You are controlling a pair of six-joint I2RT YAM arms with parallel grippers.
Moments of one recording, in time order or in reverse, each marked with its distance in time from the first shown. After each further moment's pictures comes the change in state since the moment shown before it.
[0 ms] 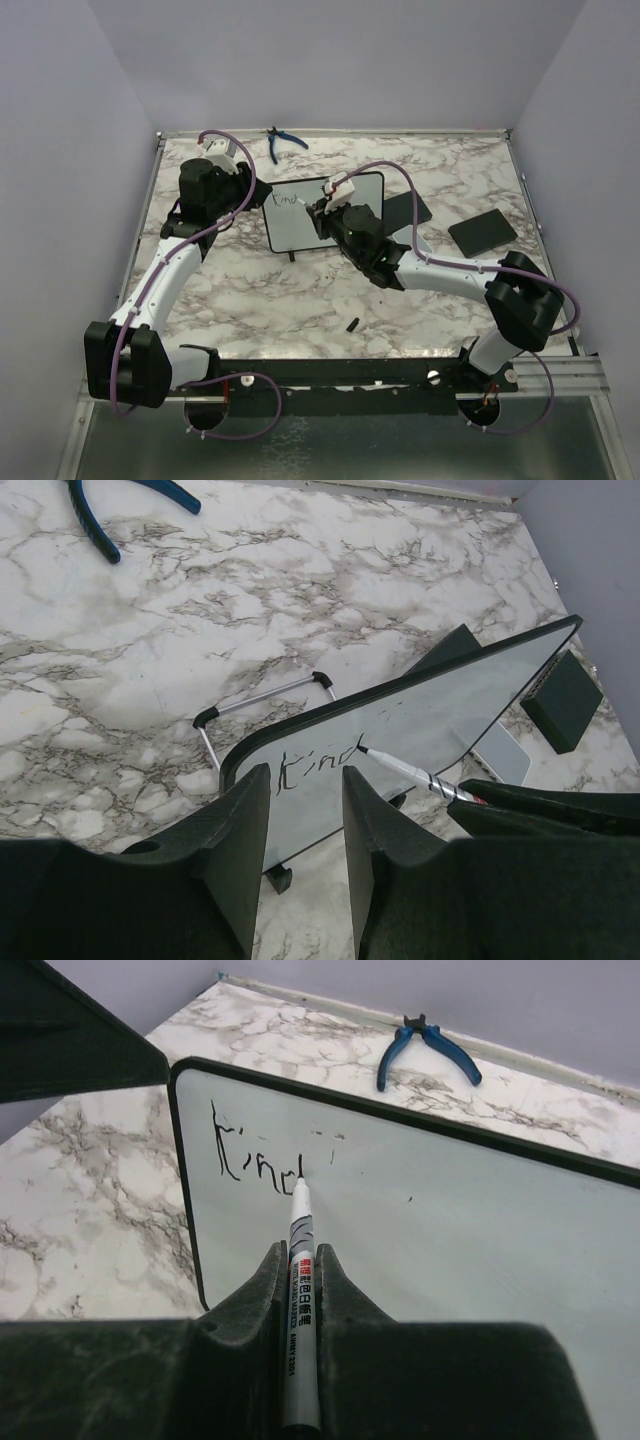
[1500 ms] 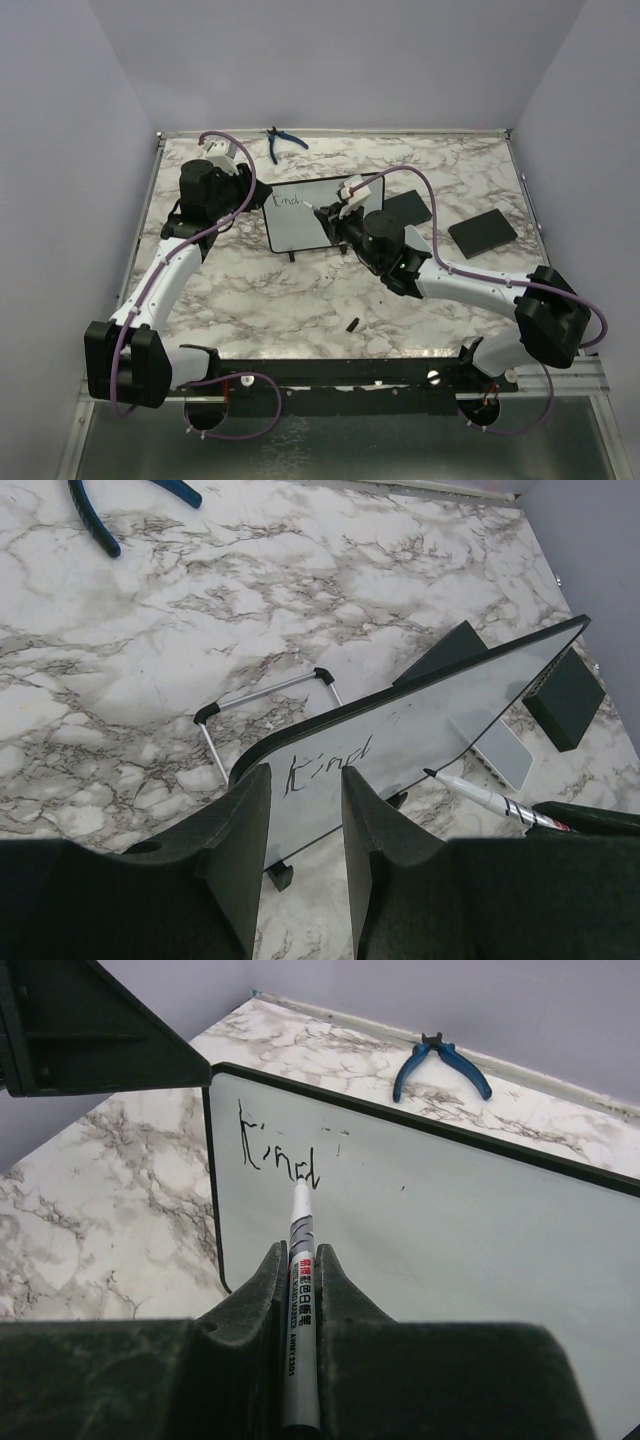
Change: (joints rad) left arm 0.000 0.000 -0.007 0.000 0.000 0.000; right arm 0.000 -0.153 -0.108 -0.010 -0.069 0.002
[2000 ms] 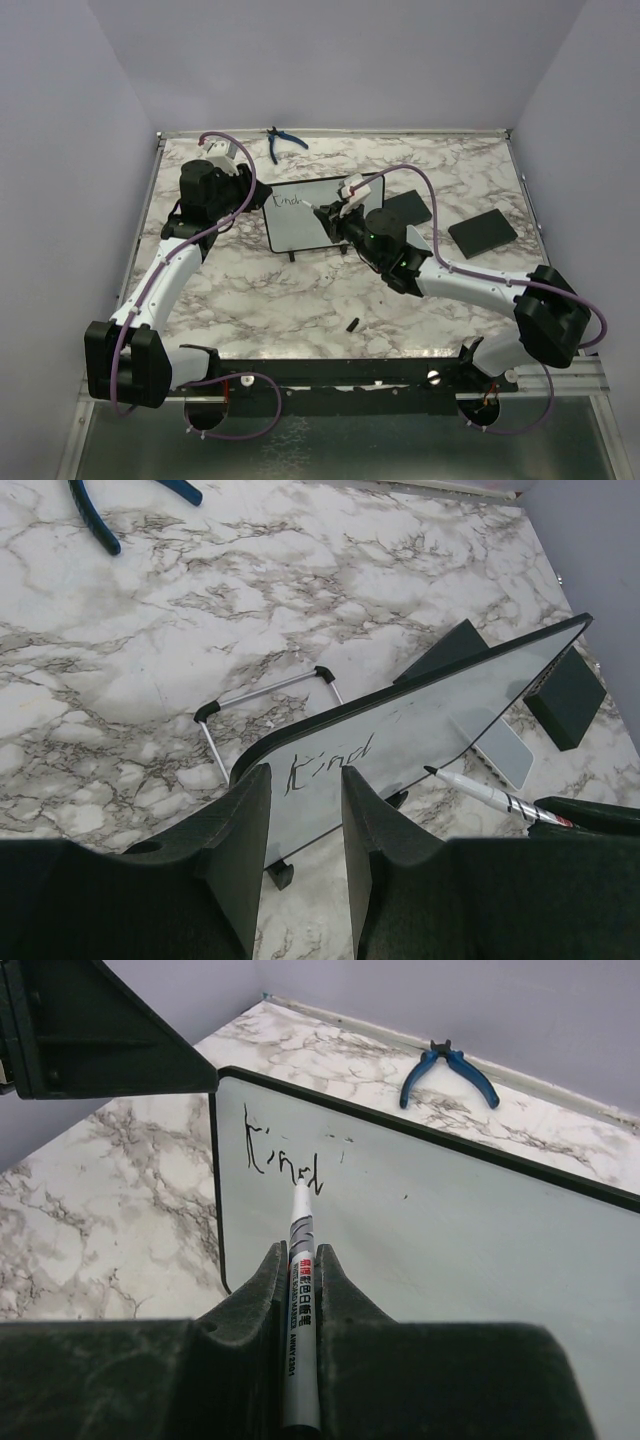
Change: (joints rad) left arm 0.000 0.000 -0.004 0.000 0.000 0.000; right arm -0.019 0.001 0.000 0.011 -0.053 -0.012
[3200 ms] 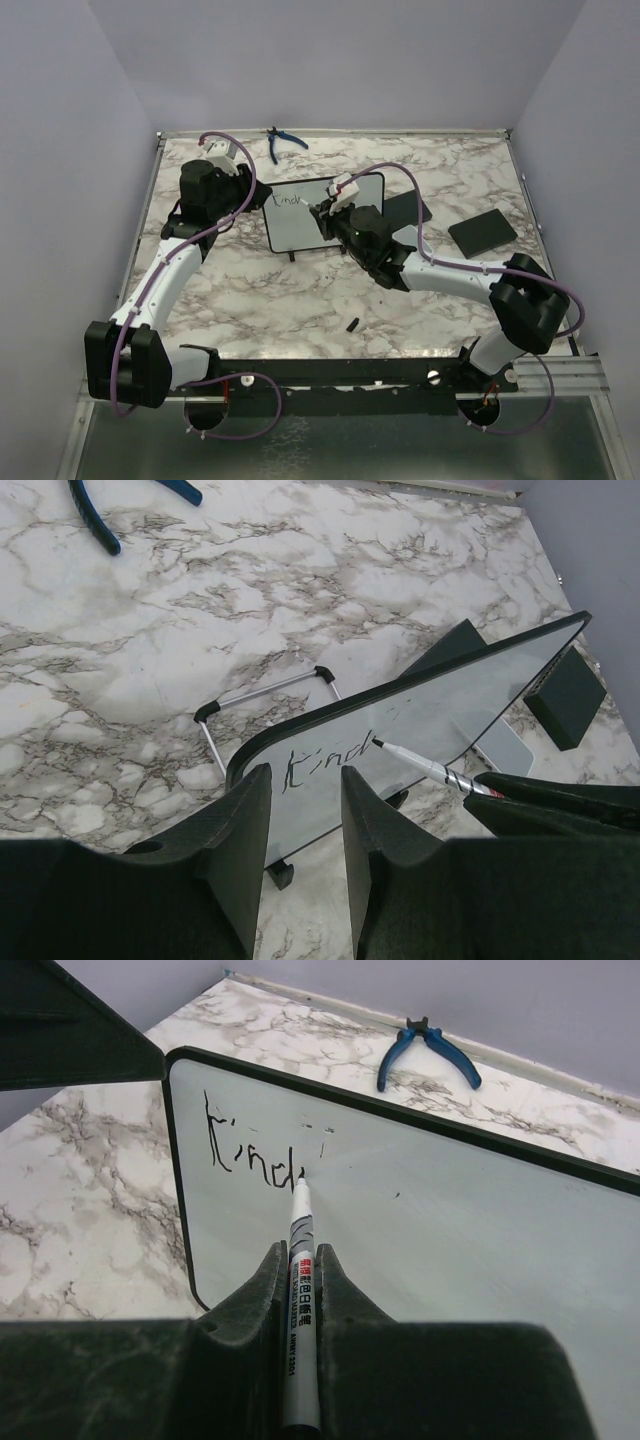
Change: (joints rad) left arm 0.000 0.000 0.000 0.000 0.000 0.001; right arm -0.001 0.123 0.058 0.022 0.070 -0.010
